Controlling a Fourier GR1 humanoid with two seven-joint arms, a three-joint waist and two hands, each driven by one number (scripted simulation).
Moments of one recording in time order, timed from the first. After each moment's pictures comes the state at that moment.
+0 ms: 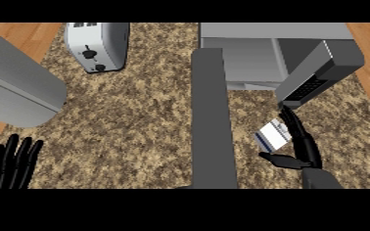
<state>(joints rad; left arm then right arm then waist) 0.48 0.02 0.13 -2.10 0.17 -0.32 -0.23 -0.37 -0.21 -0.24 -0.30 0.08 0.13 -1.04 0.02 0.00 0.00</state>
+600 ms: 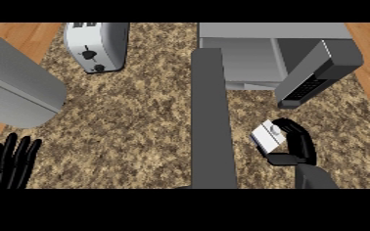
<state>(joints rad) 0.47 0.02 0.15 -2.09 0.17 -0.33 -0.23 -0.37 -0.17 -0.25 -0.36 -0.01 0.23 -1.01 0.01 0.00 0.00</state>
